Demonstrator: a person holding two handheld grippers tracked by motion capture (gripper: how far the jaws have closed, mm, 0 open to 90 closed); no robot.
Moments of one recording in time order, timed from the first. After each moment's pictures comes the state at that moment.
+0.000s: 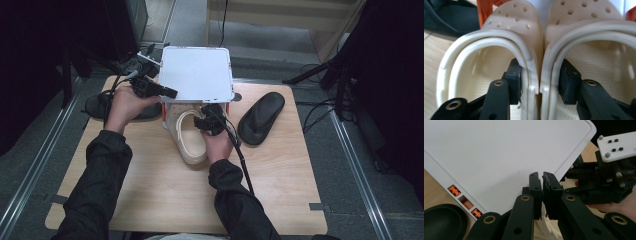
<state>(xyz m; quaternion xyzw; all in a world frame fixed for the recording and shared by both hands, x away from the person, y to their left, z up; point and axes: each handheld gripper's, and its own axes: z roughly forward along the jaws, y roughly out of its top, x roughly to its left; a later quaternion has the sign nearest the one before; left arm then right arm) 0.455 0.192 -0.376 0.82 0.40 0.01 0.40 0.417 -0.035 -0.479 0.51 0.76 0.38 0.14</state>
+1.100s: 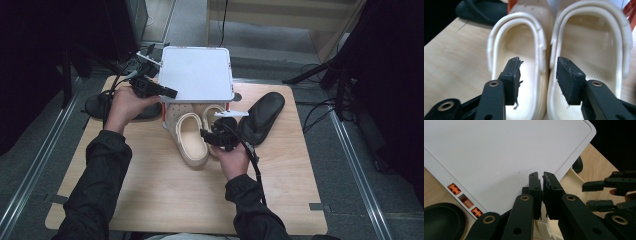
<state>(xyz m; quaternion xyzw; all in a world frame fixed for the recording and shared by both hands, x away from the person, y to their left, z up) 0.456 0.193 -0.377 0.82 0.41 0.00 0.41 0.352 -0.079 -0.452 0.47 0.77 0.42 0.11</state>
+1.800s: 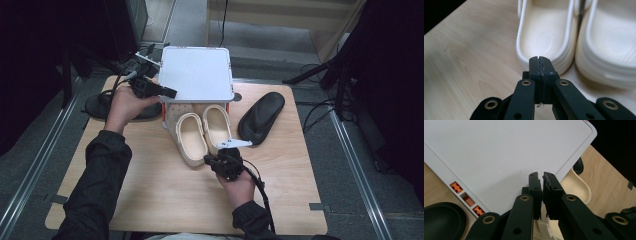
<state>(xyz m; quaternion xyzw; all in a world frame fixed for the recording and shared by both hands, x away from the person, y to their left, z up) 0.455 0.195 -0.378 0.81 0.42 0.01 0.41 0.292 -0.094 -0.493 0.42 0.80 0.42 0.05</state>
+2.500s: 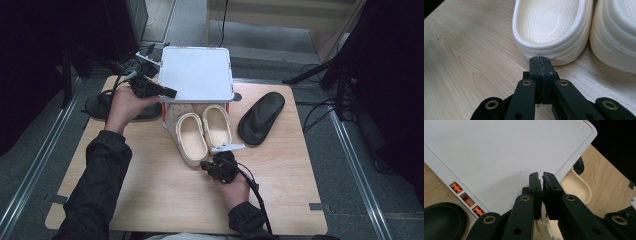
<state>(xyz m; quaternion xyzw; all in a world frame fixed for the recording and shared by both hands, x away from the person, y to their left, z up) 0.455 0.194 -0.377 0.81 0.42 0.01 0.41 0.300 -0.086 -0.522 0.43 0.81 0.40 0.02</state>
